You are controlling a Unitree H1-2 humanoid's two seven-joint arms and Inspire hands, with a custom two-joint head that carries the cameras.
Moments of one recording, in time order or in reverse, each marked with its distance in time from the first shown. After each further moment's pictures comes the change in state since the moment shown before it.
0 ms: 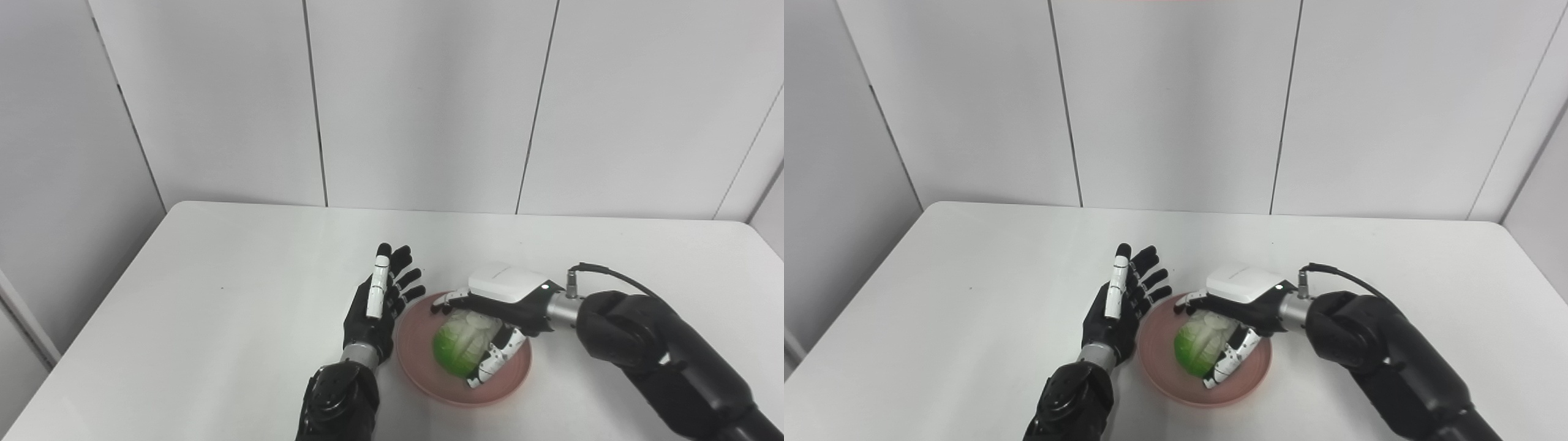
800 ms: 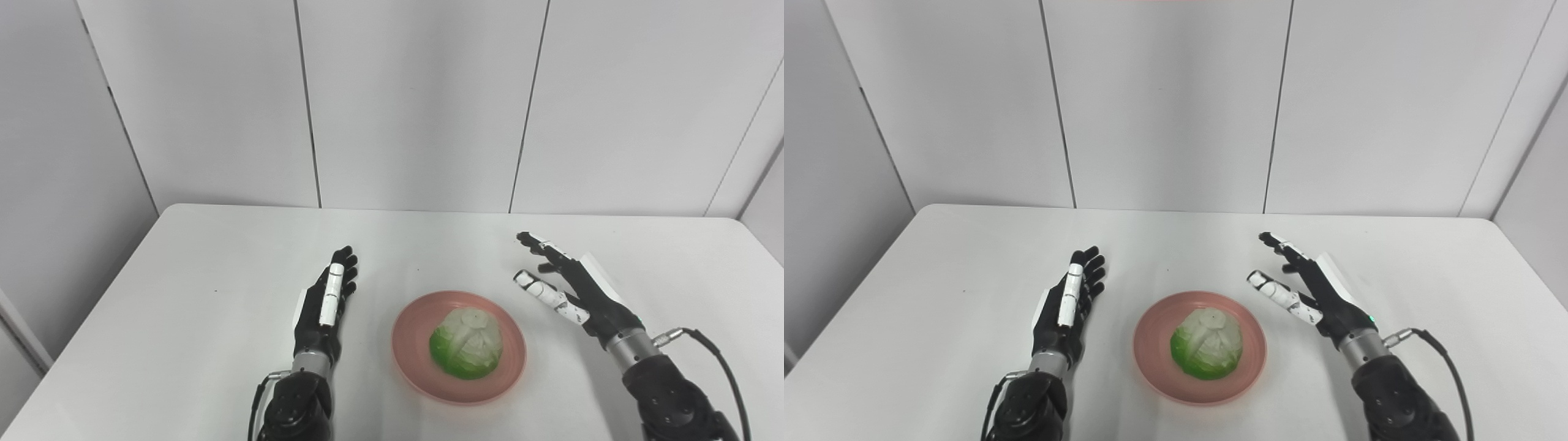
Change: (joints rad) left arm 0.068 0.148 -0.042 -0.026 0.216 -0.166 0.057; right arm 0.303 0.274 -0.482 0.011 0.318 0.184 -0.473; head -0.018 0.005
